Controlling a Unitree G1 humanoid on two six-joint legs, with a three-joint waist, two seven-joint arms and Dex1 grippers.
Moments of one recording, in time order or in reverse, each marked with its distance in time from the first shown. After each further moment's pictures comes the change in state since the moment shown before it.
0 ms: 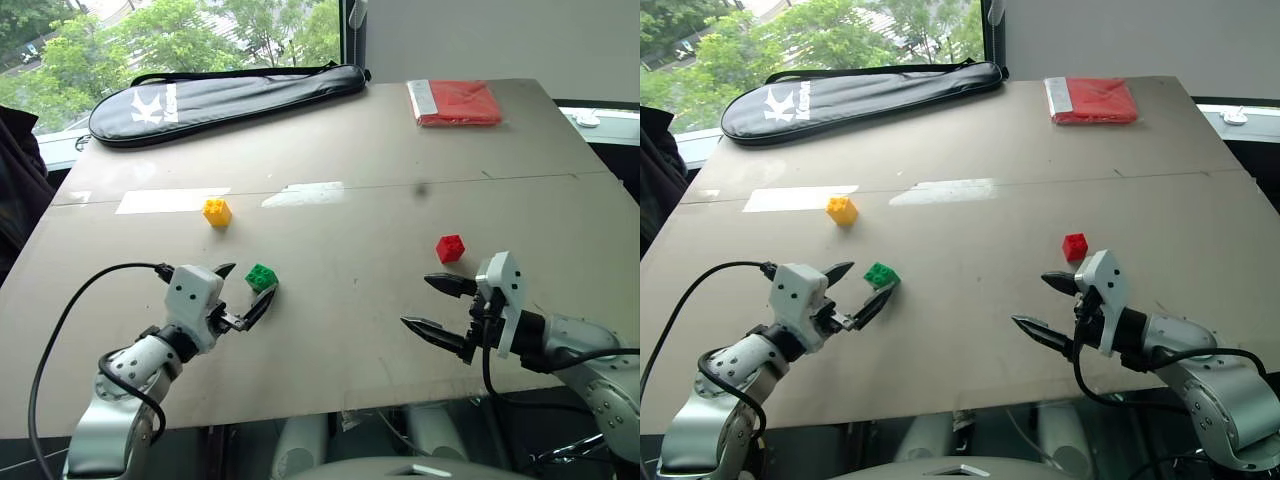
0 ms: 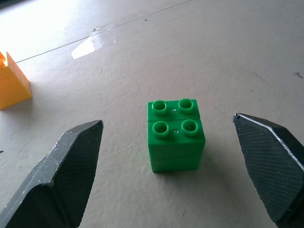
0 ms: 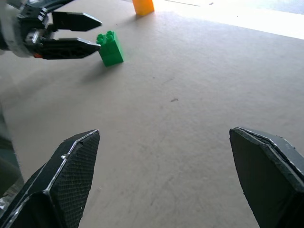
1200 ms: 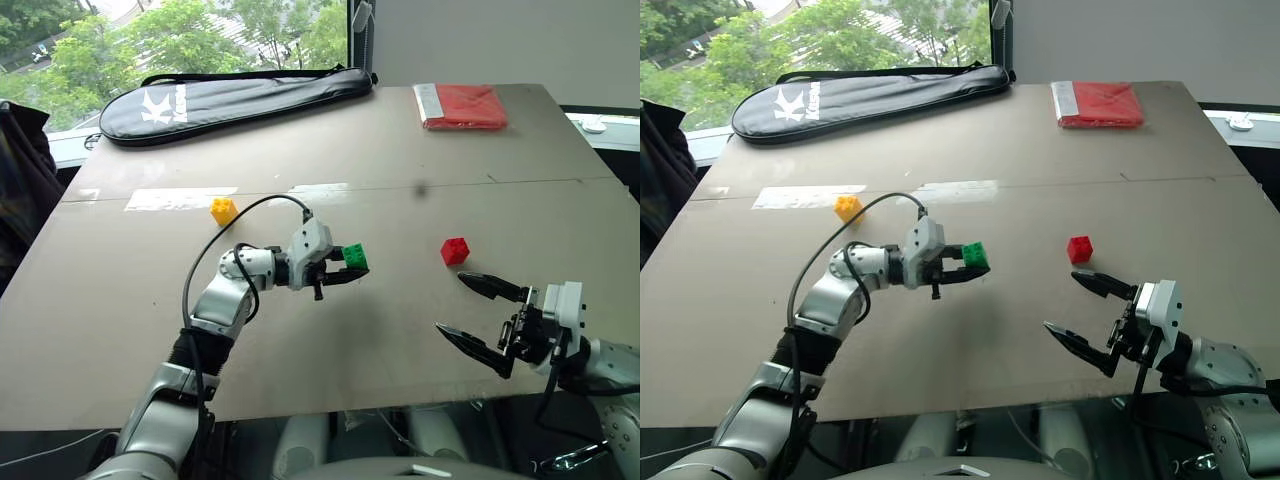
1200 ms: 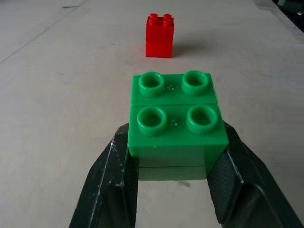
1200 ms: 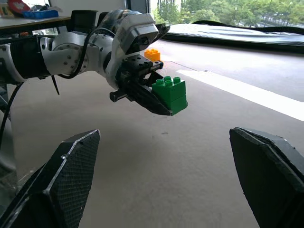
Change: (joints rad) left arm -0.829 -0.120 -0.462 0.819 0.093 -0.259 -0.620; right arm 0.236 -0.022 -0.091 0.282 -0.052 -0.705 0.245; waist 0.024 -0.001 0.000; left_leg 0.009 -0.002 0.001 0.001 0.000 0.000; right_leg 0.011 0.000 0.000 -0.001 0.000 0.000
